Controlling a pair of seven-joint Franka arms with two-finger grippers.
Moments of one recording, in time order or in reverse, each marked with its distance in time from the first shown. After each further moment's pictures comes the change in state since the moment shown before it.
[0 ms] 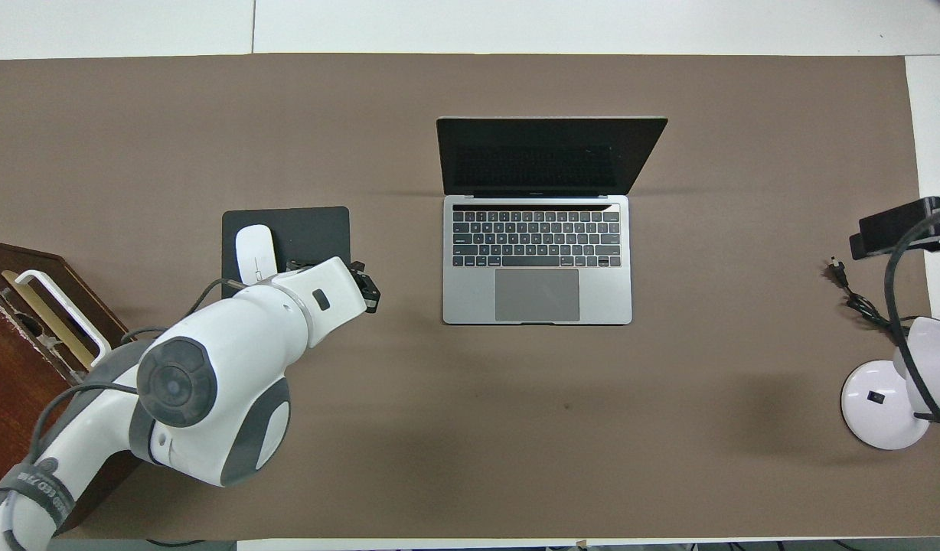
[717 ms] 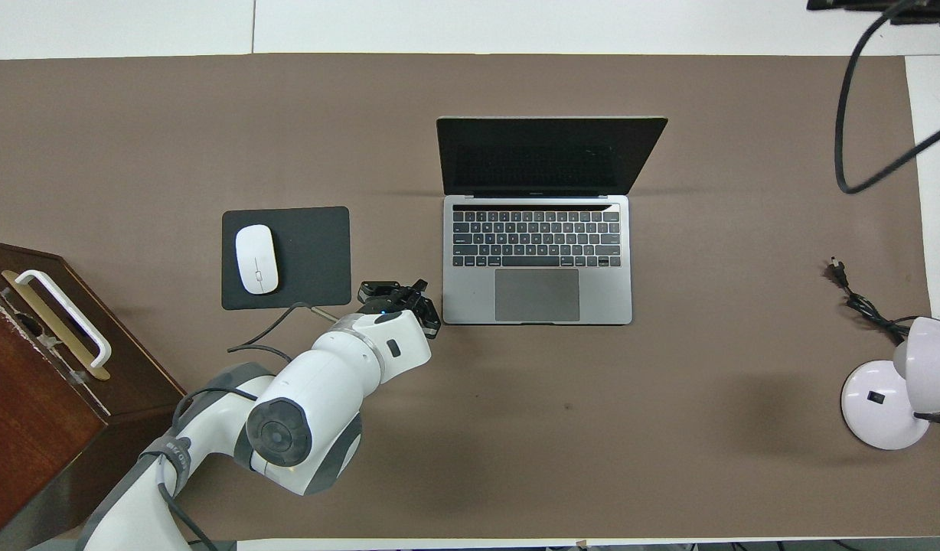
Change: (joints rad) left arm -0.147 0.180 -0.008 -0.114 -0.006 0.465 -0.005; right arm -0.013 0.165 -0.008 0.129 0.227 0.552 -0.001
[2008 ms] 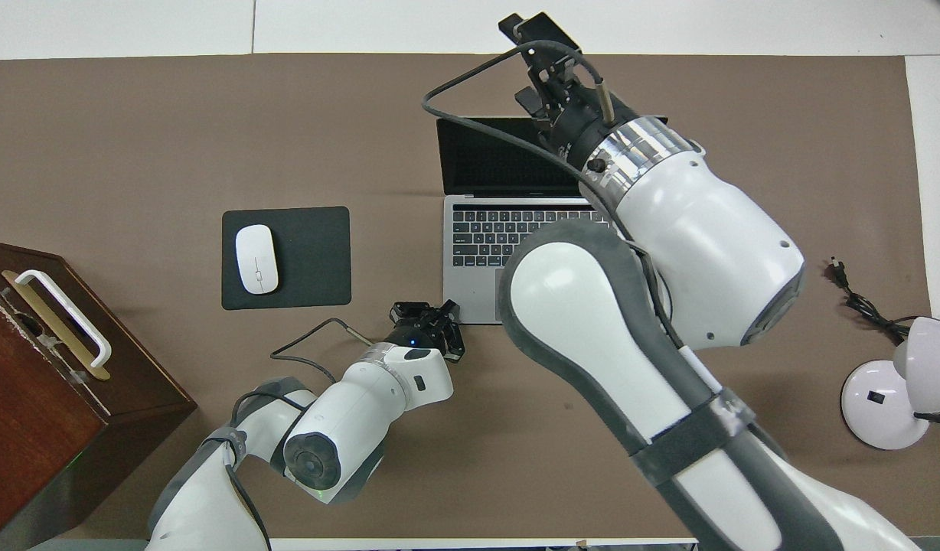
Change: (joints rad) left arm -0.047 0.169 -0.031 -0.048 0.058 0.329 0.001; right arm 0.474 0.123 0.010 -0.393 0.917 1.247 0.358
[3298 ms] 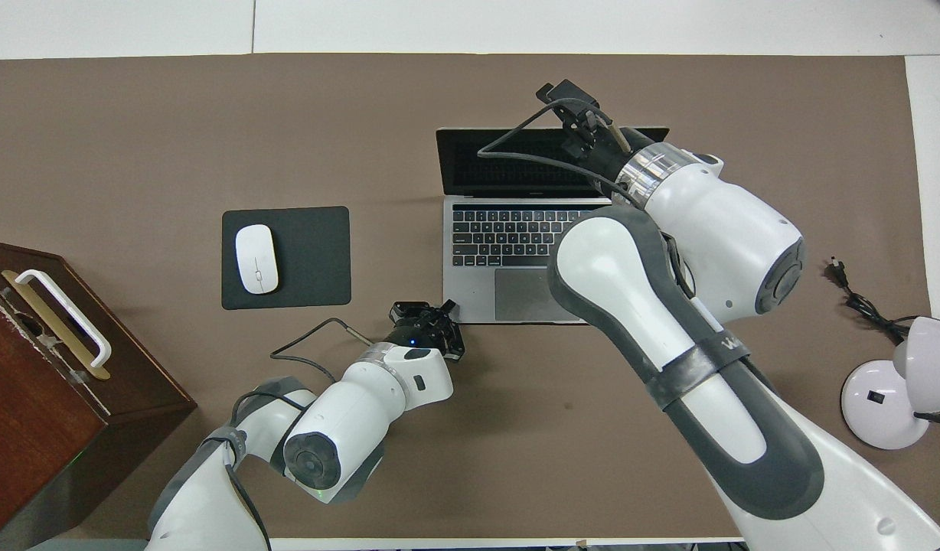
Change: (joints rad) left arm 0.000 0.000 0.000 0.000 0.000 0.000 -0.001; right arm -0.064 0.034 -0.016 -0.155 0.006 -0.115 -0.184
